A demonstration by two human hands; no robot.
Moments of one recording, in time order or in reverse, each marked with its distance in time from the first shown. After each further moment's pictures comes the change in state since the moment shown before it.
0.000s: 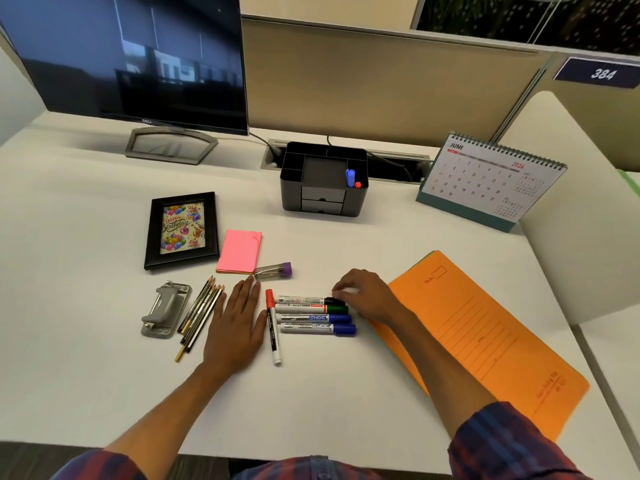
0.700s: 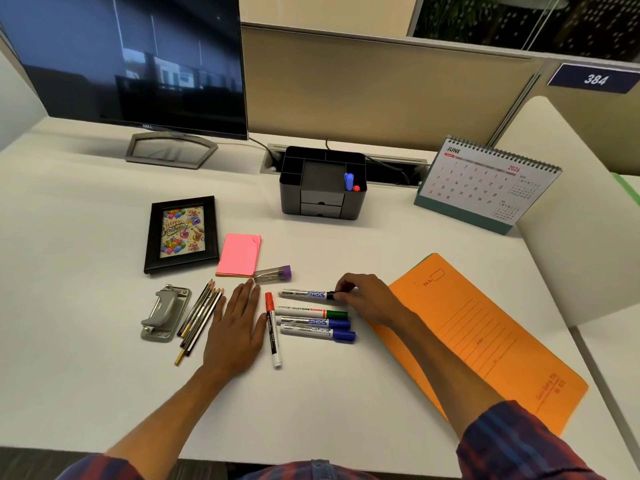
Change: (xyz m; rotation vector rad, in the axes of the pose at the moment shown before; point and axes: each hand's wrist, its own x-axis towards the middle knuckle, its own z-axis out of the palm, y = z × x) left_hand -0.001 0.000 0.000 0.006 0.013 0.004; right_hand -0.004 -0.002 -0.006 -0.038 -0.050 -0.004
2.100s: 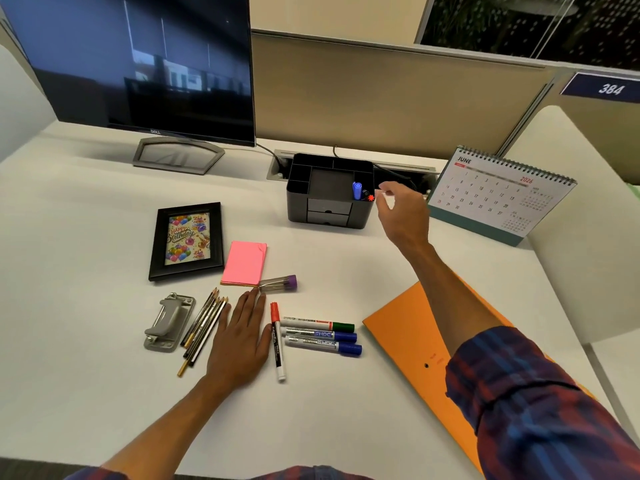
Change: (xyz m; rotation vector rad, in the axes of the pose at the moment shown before) left_hand 0.003 -0.001 -0.001 0.019 -0.028 0.022; right_hand 0.090 -0.030 -0.110 -0.154 0.859 -0.117
